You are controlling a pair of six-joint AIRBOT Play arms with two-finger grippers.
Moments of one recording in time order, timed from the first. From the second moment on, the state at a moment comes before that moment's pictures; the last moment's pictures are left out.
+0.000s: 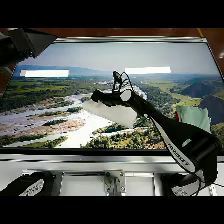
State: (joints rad) left arm -0.05 -1.06 1.47 0.44 -0.97 -1.16; right arm 0.59 -1.71 1.34 -0.61 0.49 1.48
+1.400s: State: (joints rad) left arm -0.04 -1.03 1.46 0.74 -1.02 -1.25; right arm 0.17 -1.63 1.03 -0.76 0.92 1.50
